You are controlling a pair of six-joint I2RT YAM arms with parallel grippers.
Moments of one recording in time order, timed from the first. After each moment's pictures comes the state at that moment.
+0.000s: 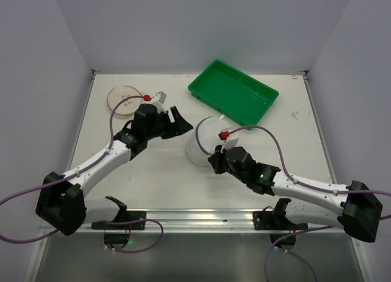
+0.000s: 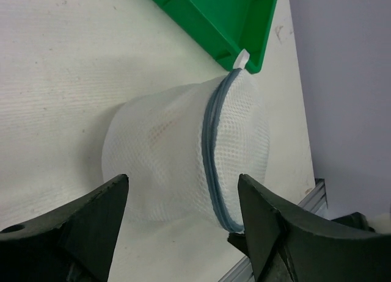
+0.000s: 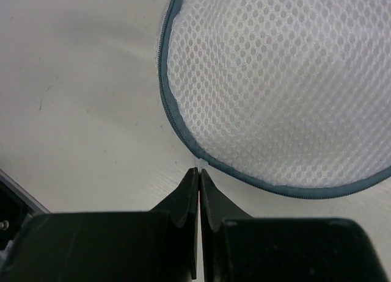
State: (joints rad) left arm -0.50 1.30 0.85 -0.05 0.23 -0.74; right arm 1.01 1.04 0.56 0.00 0.32 0.54
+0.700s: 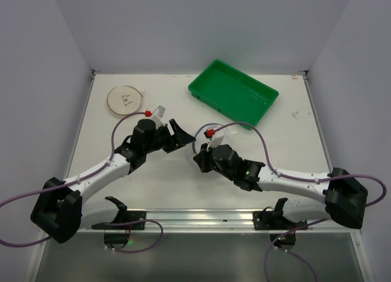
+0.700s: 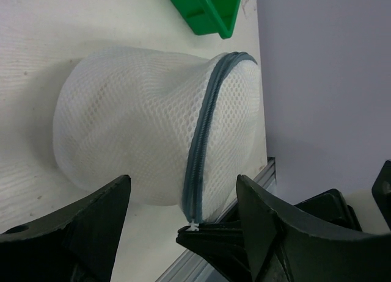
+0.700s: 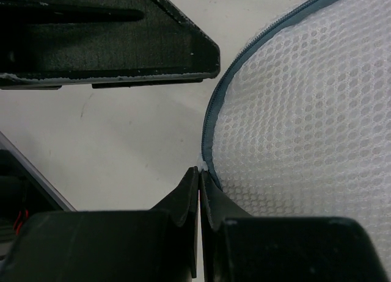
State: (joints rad) left arm -0.54 1.18 0.62 0.12 0.32 -0.96; right arm 1.08 1.24 0.66 0.14 0.29 0.56
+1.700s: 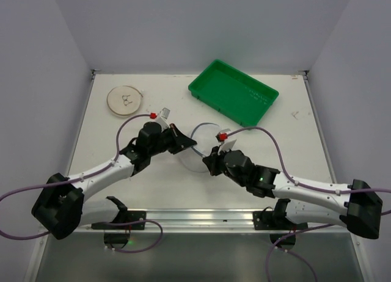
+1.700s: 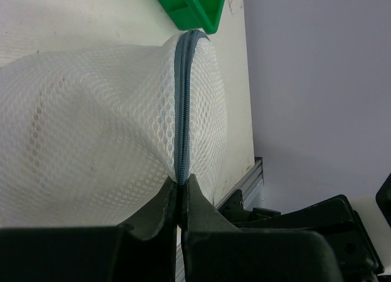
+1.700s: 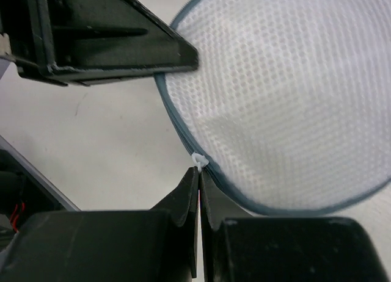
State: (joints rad) left arm -0.62 1.22 0.61 0.22 0.26 -1.04; right arm 1.10 1.07 0.59 0.06 0.36 0.56
